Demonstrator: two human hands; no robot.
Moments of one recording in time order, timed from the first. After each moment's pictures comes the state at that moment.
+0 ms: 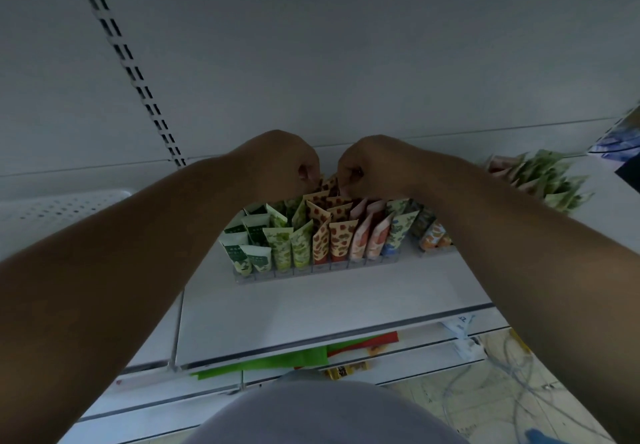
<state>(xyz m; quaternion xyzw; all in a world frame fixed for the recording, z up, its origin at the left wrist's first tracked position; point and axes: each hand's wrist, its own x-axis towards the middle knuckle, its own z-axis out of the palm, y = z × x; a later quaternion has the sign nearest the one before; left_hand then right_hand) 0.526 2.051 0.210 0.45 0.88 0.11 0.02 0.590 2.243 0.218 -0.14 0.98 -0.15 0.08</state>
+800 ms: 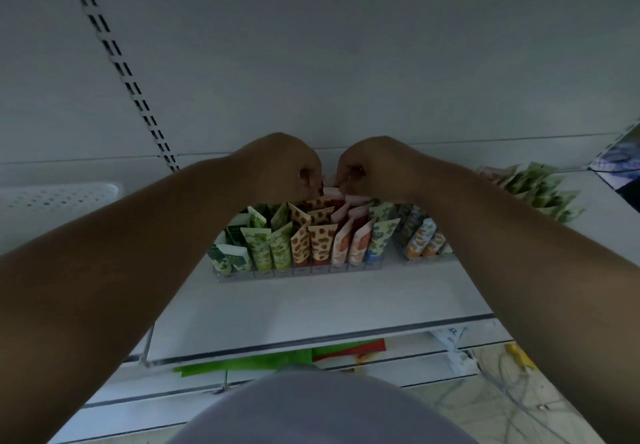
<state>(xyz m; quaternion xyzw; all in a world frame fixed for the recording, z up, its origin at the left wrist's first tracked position) 0.536 2.076 0.208 0.44 0.89 0.12 0.03 0.591 2.271 0.216 -0.19 0.97 -0.13 0.02</state>
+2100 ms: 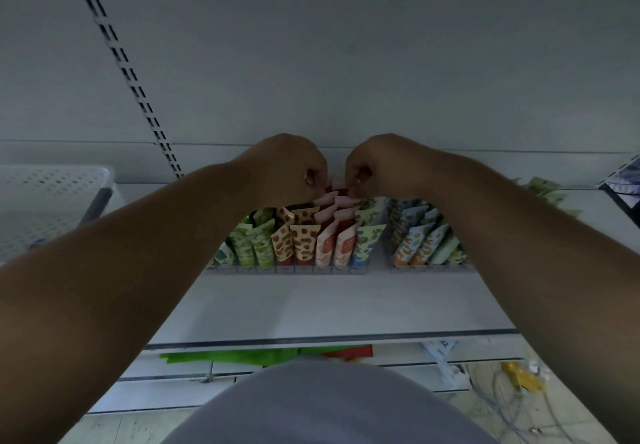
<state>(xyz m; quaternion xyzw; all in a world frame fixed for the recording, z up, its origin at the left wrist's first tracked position) 0.553 2.100 0.203 0.40 0.91 0.13 -0.01 0.585 2.300 0.221 -0.21 0.97 -0.13 0.09</state>
